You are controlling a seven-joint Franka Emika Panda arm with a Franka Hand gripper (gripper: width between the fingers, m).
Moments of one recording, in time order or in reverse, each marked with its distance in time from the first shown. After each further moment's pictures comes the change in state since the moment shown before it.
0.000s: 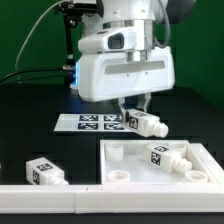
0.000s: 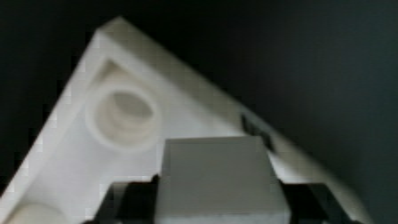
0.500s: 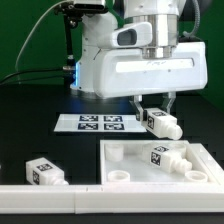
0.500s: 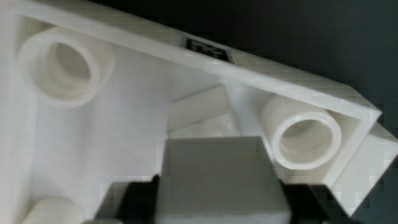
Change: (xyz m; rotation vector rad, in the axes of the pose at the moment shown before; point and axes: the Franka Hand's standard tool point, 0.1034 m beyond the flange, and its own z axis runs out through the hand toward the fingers) arm 0.068 -0.003 -0.003 0.001 -0.005 0.452
